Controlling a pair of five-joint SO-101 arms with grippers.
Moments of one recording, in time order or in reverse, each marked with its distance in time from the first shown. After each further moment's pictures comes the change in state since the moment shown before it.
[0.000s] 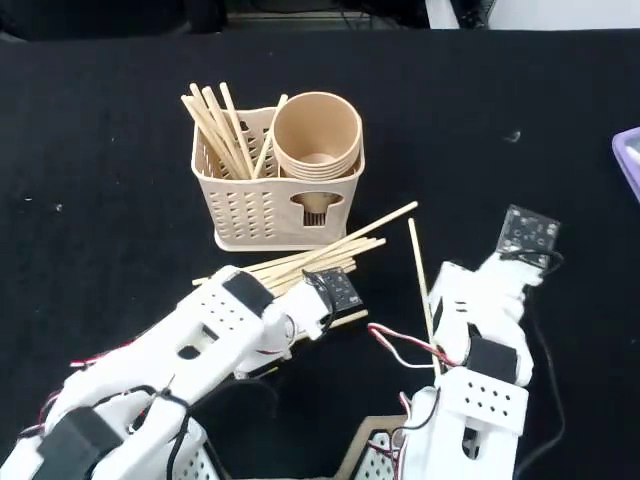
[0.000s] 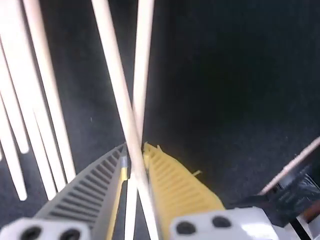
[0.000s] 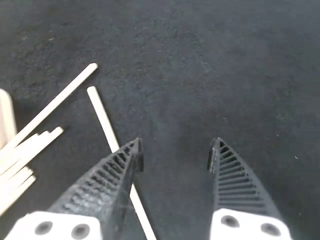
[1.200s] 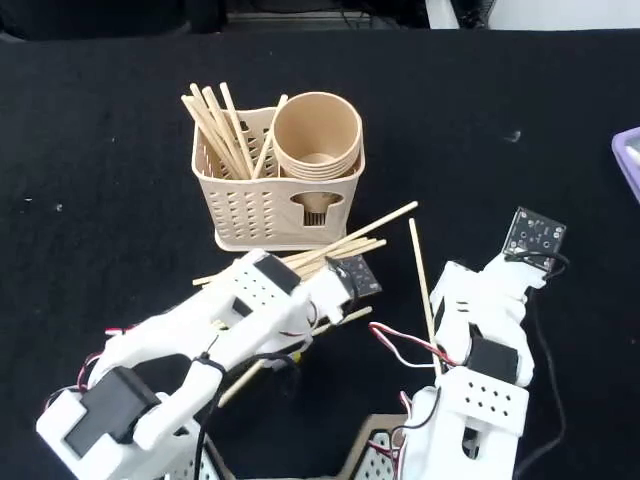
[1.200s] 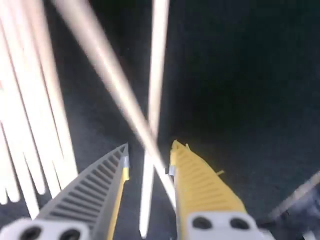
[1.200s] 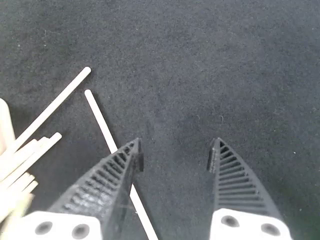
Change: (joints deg) left arm 1.4 14.2 -9.8 -4.1 0.0; right arm 0.4 0.0 0.0 0.0 -1.0
